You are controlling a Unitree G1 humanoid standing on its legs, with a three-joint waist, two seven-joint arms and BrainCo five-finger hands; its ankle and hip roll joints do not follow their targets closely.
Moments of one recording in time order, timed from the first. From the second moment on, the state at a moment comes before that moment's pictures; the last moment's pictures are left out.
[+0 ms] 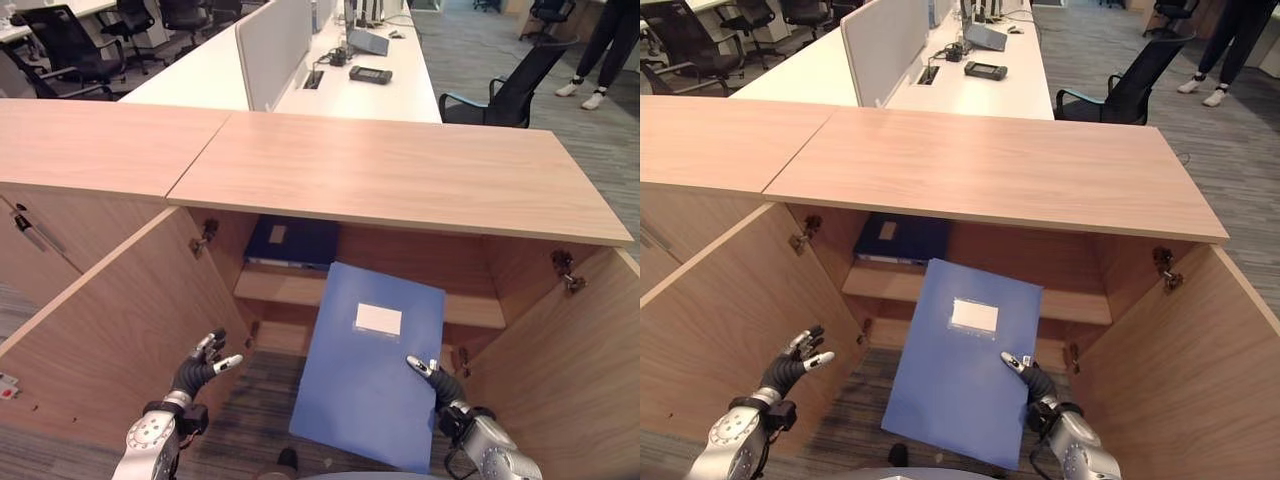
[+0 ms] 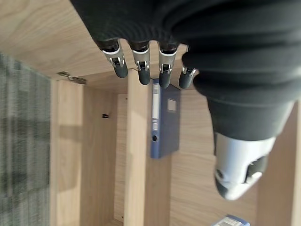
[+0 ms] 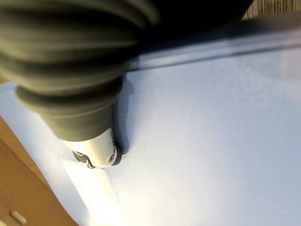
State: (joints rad) left arm 0.18 0.41 -0.05 0.51 -0.35 -0.13 -0.21; right arm 0.10 -0.26 0.12 0.57 0.77 0.02 0.26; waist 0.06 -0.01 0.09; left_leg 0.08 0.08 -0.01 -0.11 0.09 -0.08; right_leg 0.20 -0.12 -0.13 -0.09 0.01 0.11
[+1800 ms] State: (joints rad) left arm -0.05 0.34 -0.16 0.99 -0.46 -0.12 -0.01; right arm -0.58 -0.09 -0.16 1.02 1.28 -0.30 -0.20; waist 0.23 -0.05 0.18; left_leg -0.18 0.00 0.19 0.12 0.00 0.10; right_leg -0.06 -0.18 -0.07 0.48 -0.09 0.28
